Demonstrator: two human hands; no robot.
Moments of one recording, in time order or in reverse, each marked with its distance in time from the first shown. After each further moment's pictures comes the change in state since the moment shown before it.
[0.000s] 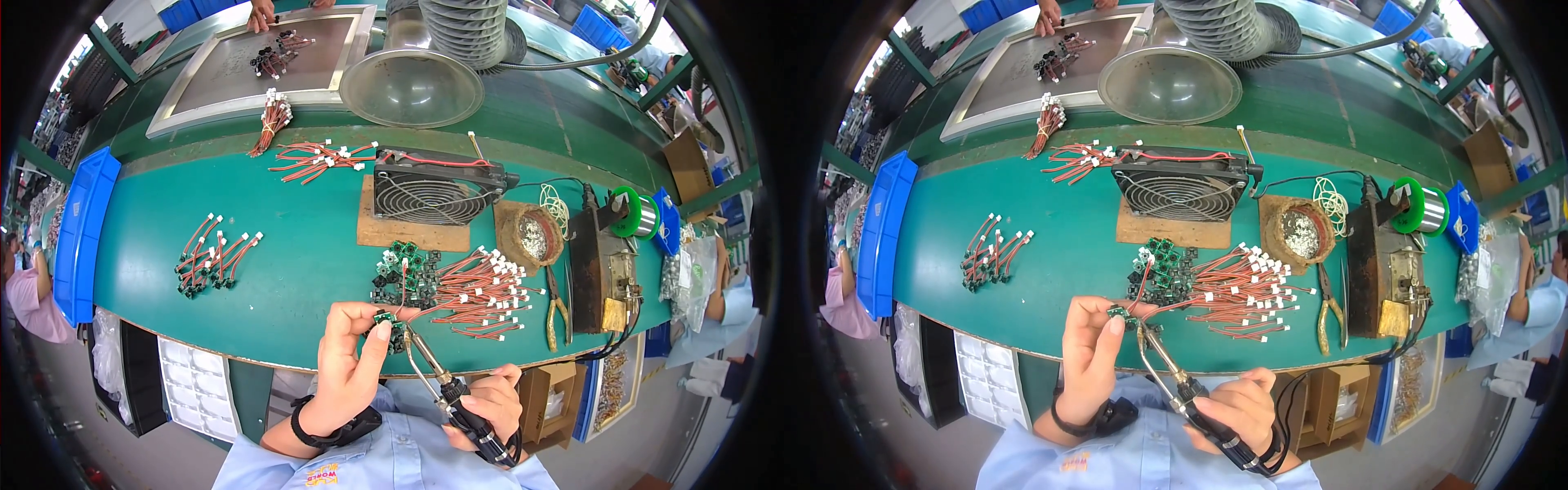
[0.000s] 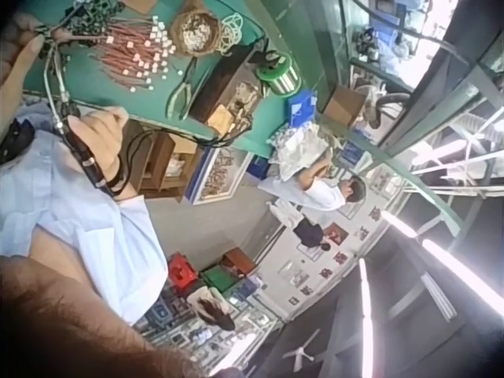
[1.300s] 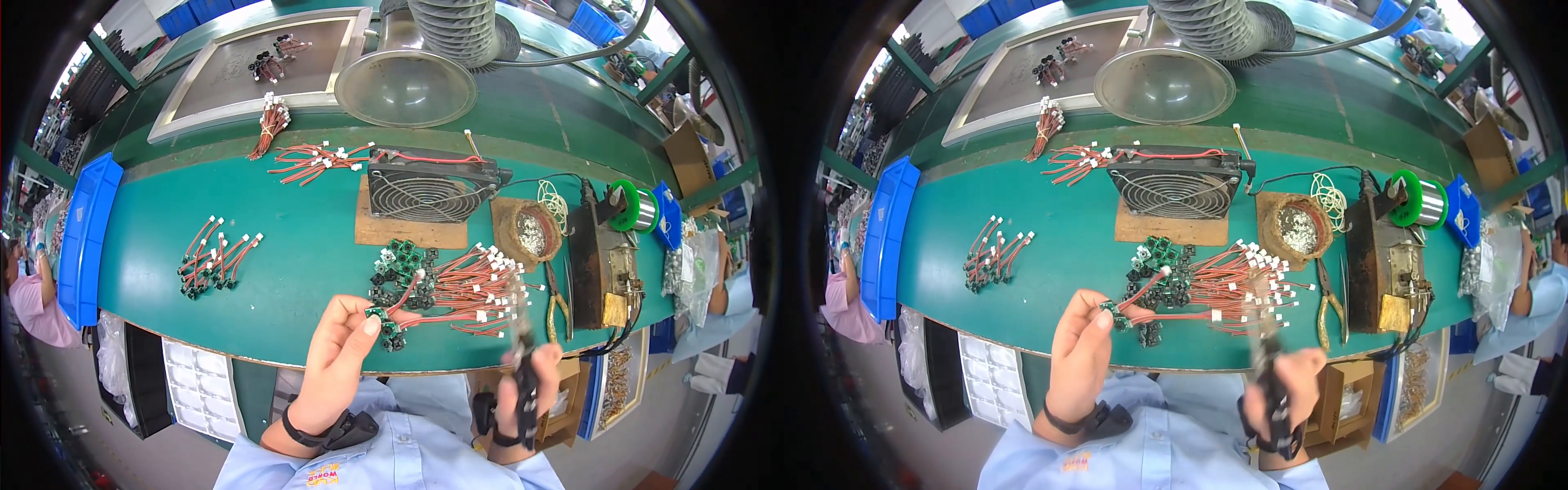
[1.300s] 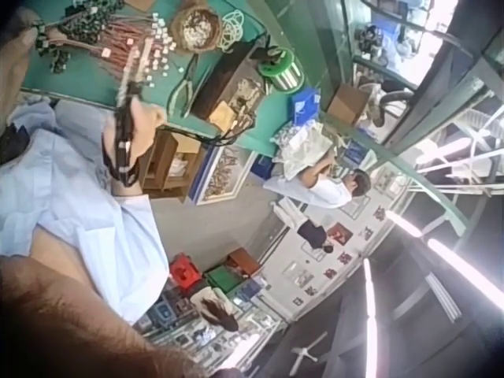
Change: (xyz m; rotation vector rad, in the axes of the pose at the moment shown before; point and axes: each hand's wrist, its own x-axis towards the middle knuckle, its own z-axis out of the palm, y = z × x) left_hand 0.005 0.016 -0.001 -0.277 -0.074 -0.166; right_hand -0.013 0.025 -0.009 -0.173 0.357 0.100
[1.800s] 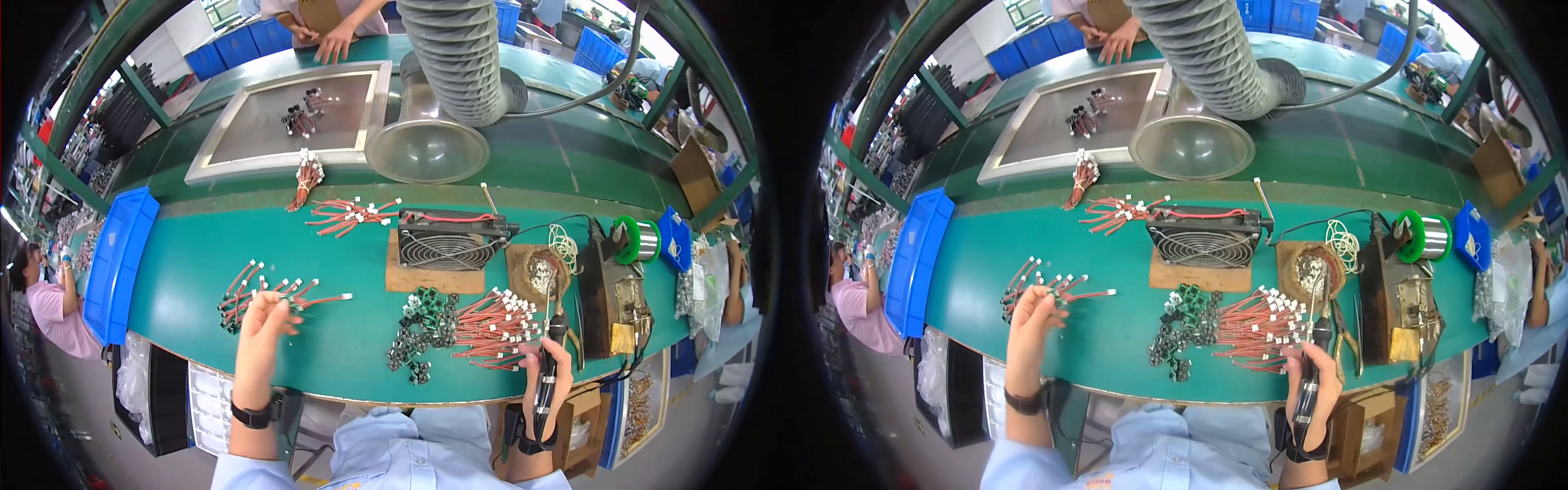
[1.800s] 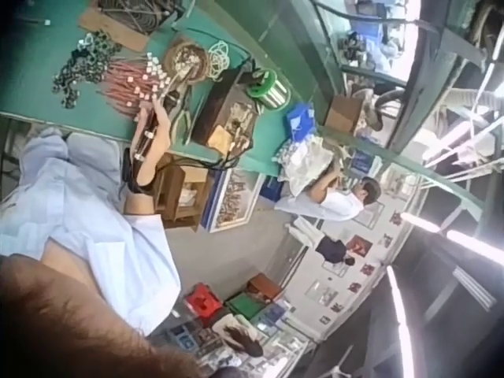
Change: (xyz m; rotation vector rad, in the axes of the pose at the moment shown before) left_hand 0.018 0.042 -0.133 0.228 0.334 0.022; right_hand 0.016 0.024 0.012 0.094 0.055 0.359
